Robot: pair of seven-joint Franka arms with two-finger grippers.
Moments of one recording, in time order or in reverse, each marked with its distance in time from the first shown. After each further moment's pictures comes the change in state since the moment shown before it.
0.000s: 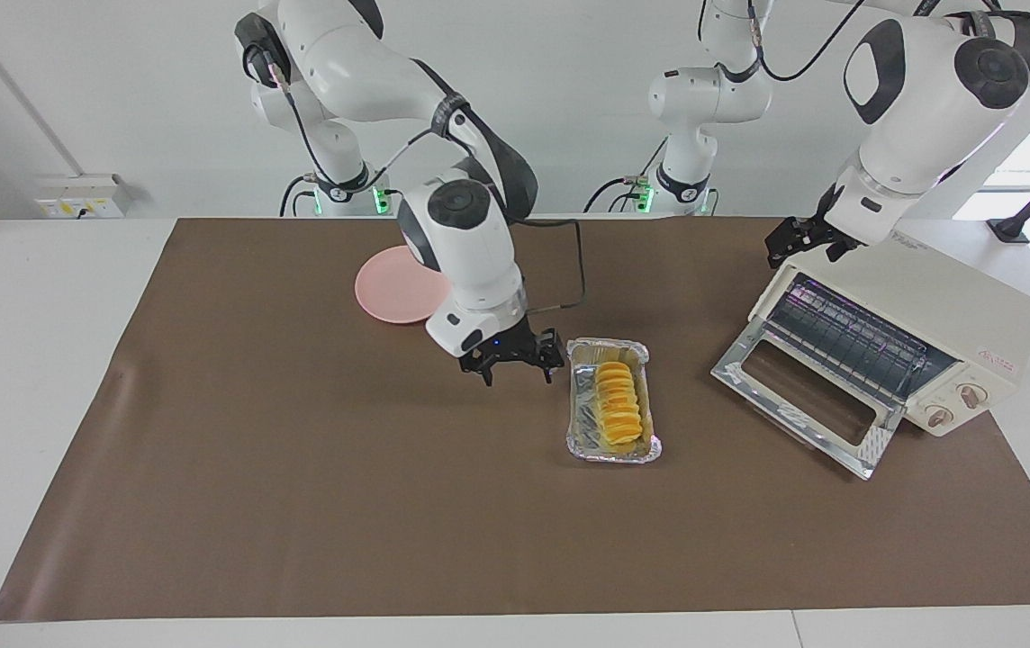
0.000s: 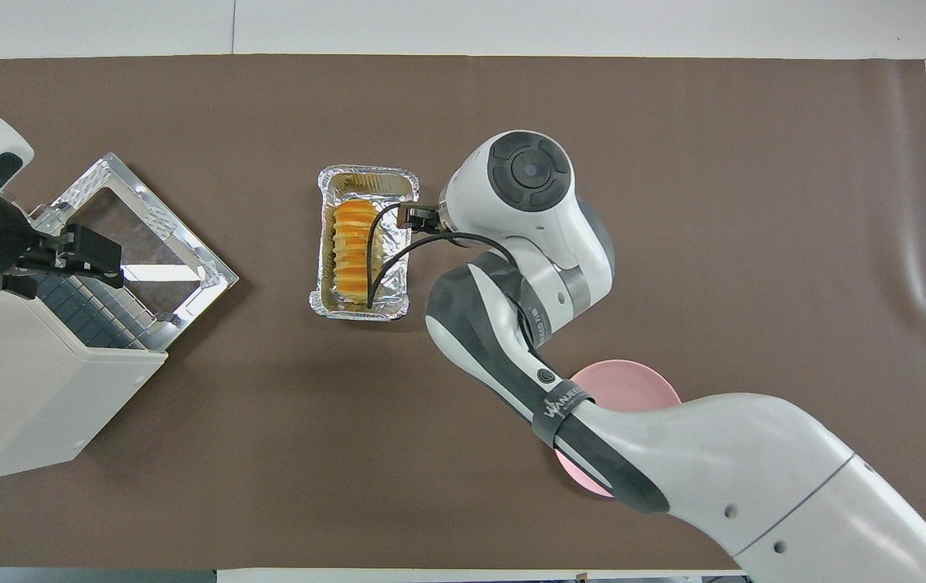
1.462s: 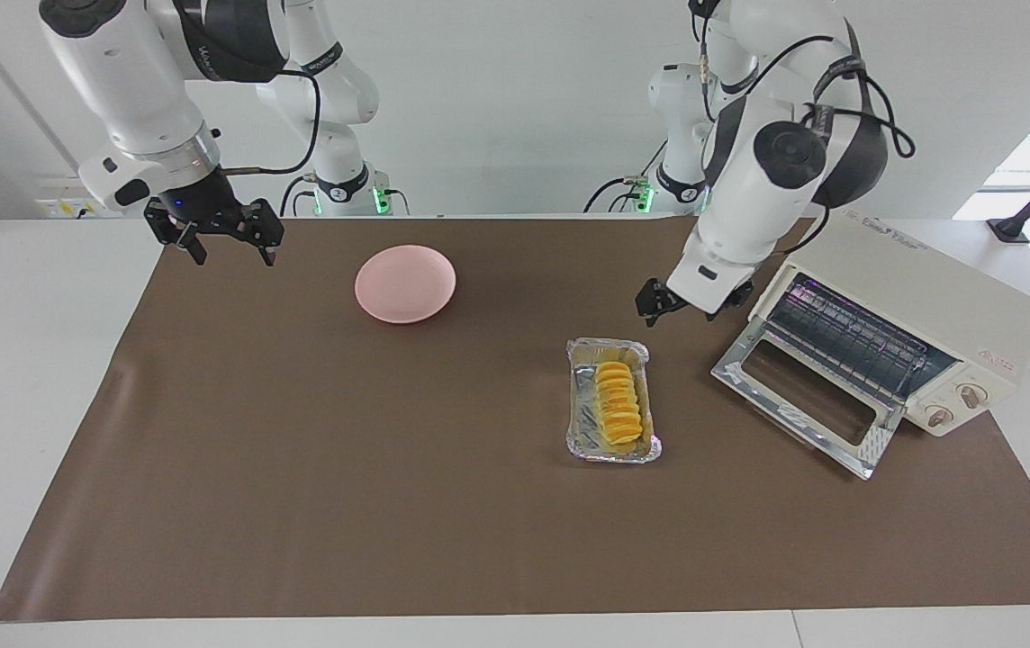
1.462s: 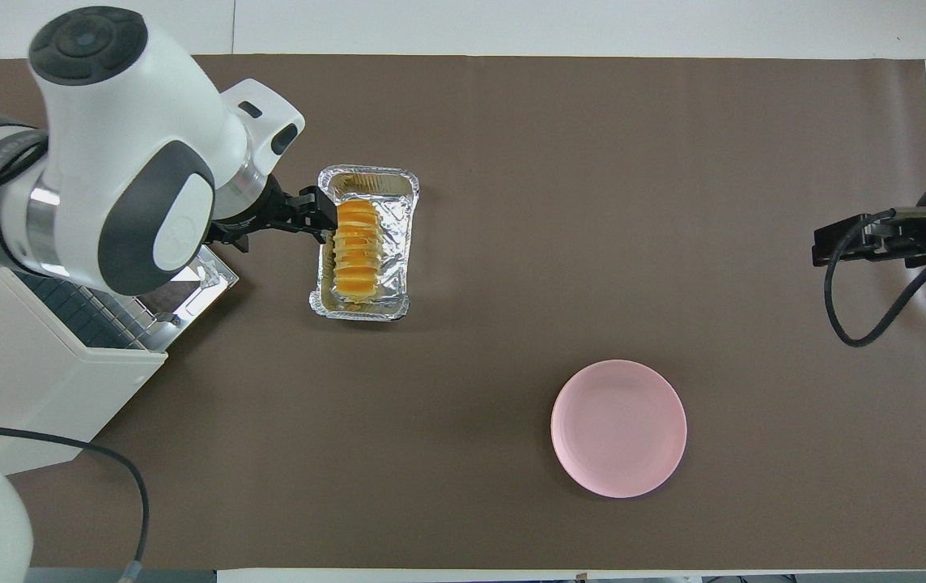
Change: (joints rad) left arm -0.291 0.288 -0.020 0.156 -0.043 0.193 -0.284; right arm -0.506 -0.491 -0.006 -0.252 -0.001 -0.438 -0.516
